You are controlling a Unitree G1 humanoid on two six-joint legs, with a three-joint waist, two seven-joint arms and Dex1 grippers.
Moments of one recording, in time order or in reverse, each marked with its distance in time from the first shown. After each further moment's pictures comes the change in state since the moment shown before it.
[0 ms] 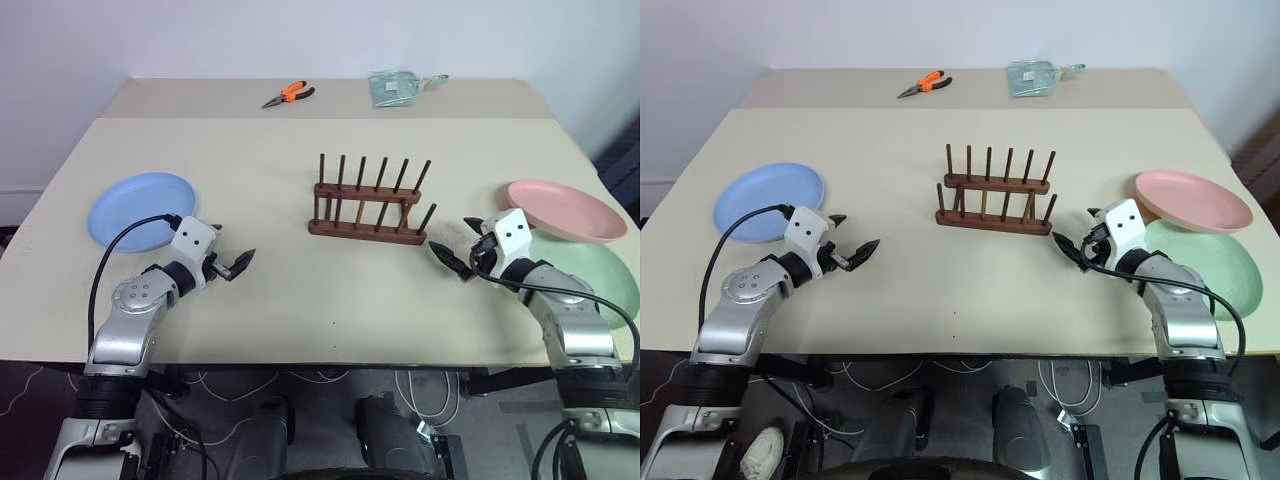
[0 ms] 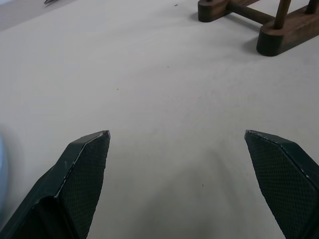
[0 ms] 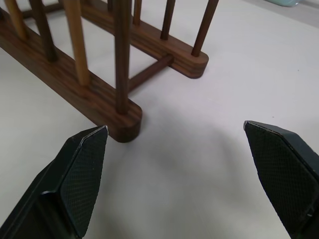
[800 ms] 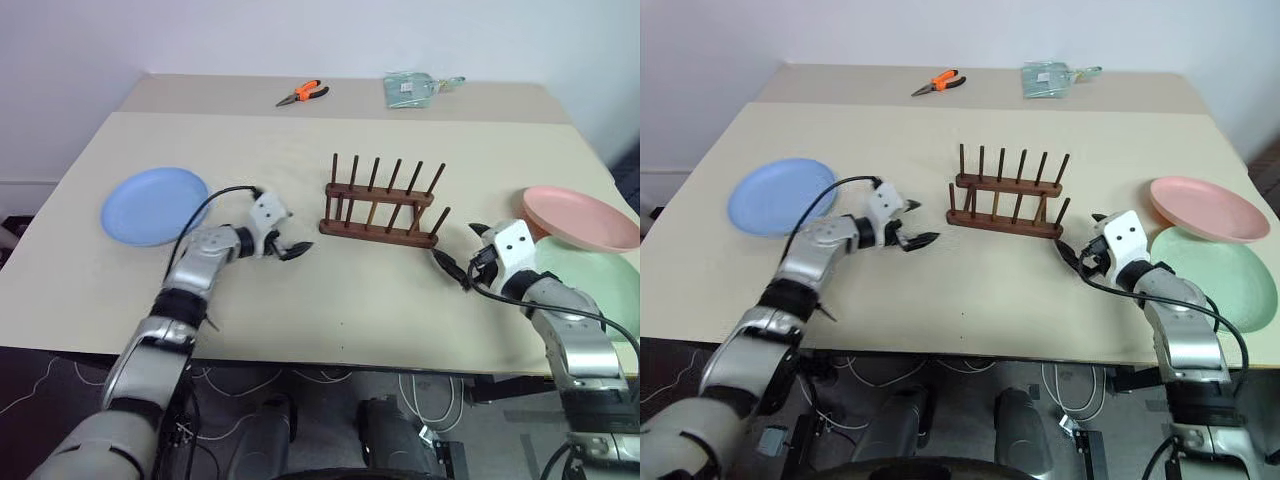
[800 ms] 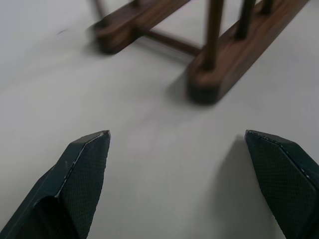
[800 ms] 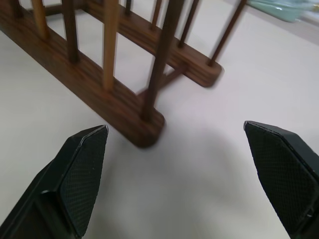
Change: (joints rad) left arm -0.594 -0.198 -0.247 0.830 0.134 -0.326 -0.281; right arm 0.185 0.011 -0.040 -0.241 -0.010 0.031 -0.103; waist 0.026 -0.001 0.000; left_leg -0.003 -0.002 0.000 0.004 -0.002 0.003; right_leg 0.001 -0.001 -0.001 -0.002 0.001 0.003
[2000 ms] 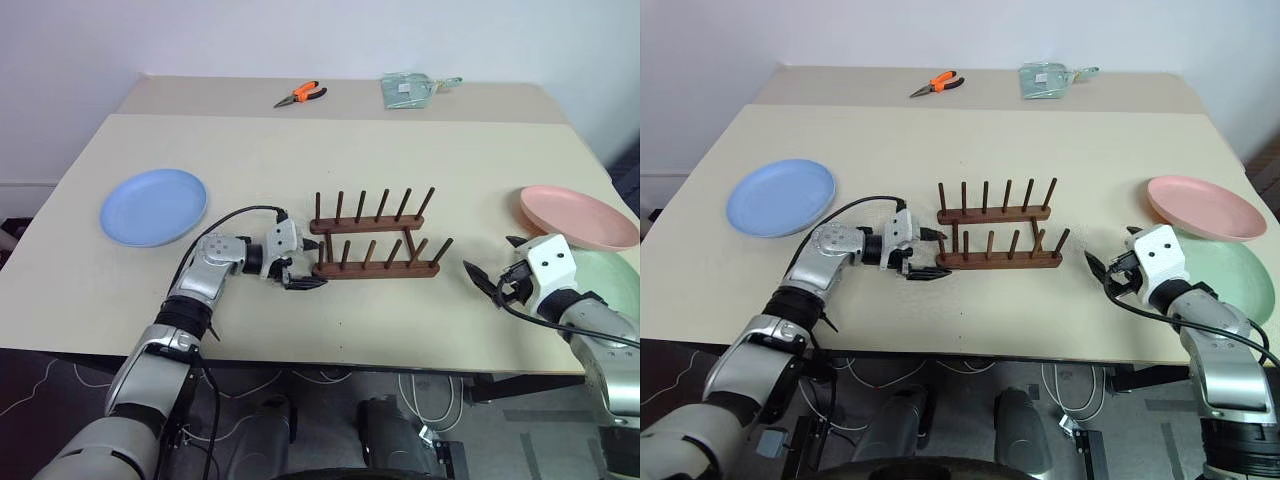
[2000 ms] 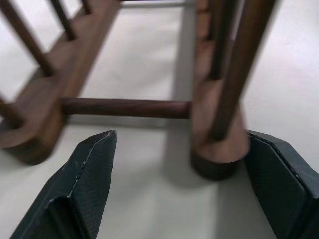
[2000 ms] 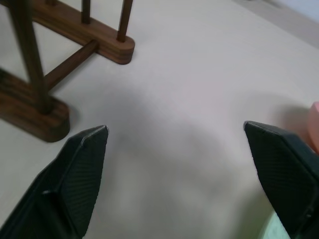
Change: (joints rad) left arm 0.139 0.071 -0.027 -0.212 0.013 -0.039 -0.308; right arm 0.177 -0.081 -0.114 -0.154 0.019 0.088 0.043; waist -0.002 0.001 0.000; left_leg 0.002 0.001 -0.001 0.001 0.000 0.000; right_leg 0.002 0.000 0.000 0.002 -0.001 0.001
